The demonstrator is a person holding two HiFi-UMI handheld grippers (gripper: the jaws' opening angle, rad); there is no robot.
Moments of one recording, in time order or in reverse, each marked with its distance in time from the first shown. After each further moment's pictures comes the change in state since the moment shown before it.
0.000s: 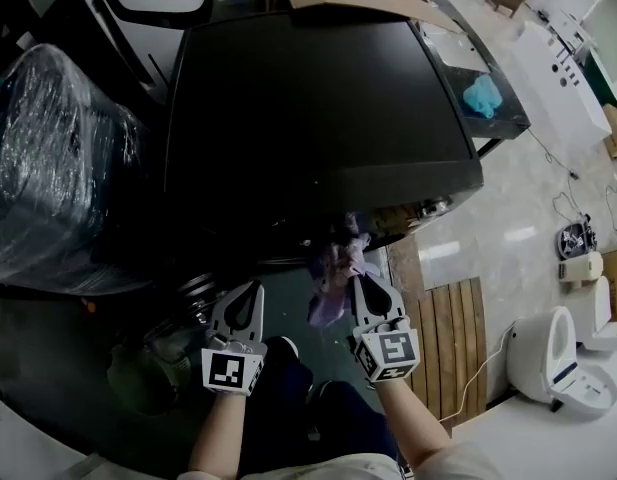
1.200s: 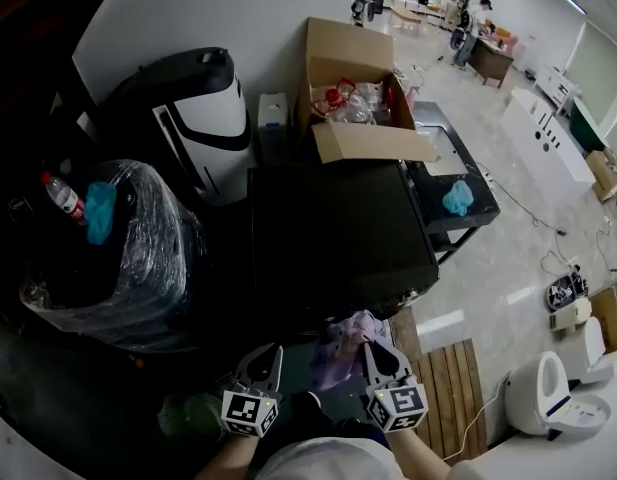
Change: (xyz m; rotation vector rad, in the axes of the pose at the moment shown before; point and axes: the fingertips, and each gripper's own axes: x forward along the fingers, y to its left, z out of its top) left arm -0.107 0.040 0.242 -0.115 0.044 -0.055; right arm -0.107 0.117 0.256 0.039 -0.008 0.022
